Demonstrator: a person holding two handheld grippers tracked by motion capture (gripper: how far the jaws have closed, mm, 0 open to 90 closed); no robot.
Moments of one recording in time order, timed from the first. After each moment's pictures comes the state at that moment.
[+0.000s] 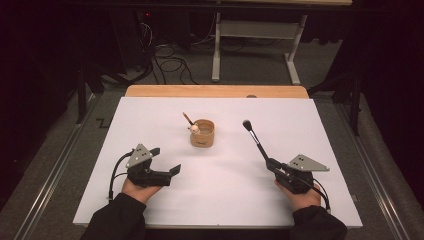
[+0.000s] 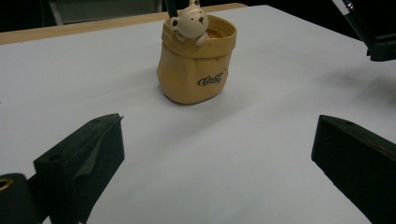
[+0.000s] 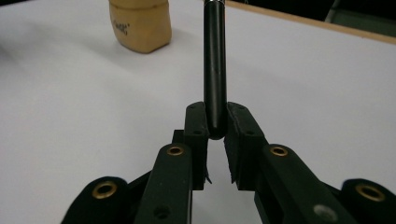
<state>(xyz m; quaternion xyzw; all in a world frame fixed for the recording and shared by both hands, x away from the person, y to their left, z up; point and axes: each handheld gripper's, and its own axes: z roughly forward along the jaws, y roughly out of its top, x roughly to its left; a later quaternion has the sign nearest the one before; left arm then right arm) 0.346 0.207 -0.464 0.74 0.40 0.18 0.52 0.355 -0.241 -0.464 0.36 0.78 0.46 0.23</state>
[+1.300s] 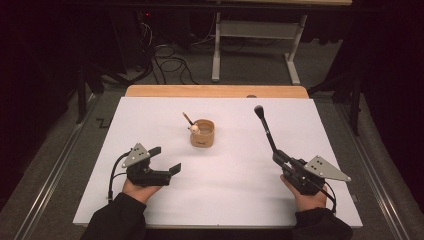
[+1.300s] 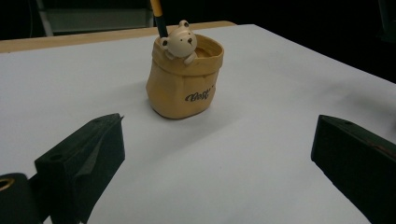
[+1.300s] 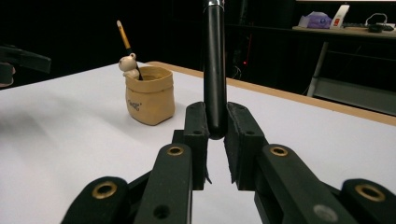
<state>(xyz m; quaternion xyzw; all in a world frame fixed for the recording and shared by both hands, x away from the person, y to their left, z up) 0.344 0.207 -0.458 0.72 0.39 0.17 0.55 0.340 -0.252 -0.441 0.32 0.71 0.56 0.28</state>
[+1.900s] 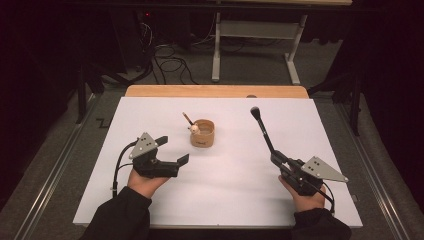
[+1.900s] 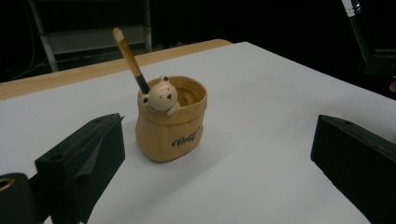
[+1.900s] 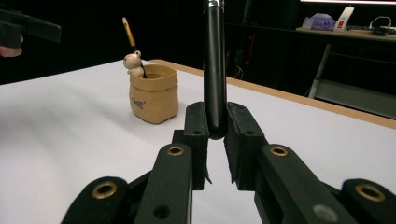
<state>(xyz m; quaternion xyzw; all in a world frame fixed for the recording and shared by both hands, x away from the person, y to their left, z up) 0.355 0.180 -0.419 0.72 0.37 0.20 0.56 0.338 -0.247 -0.440 0.31 0.71 0.56 0.28</state>
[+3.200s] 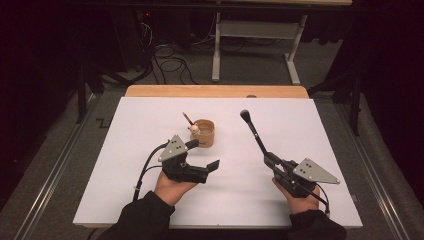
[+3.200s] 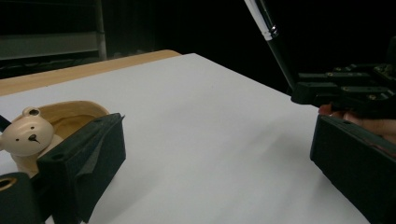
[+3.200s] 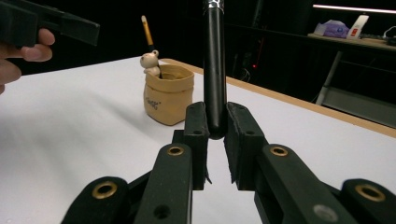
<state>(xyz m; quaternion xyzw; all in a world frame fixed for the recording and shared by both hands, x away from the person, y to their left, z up) 0.349 0.116 -0.418 0.72 0.33 0.13 0.60 0.333 -0.228 -0.440 0.29 0.73 0.56 0.28</state>
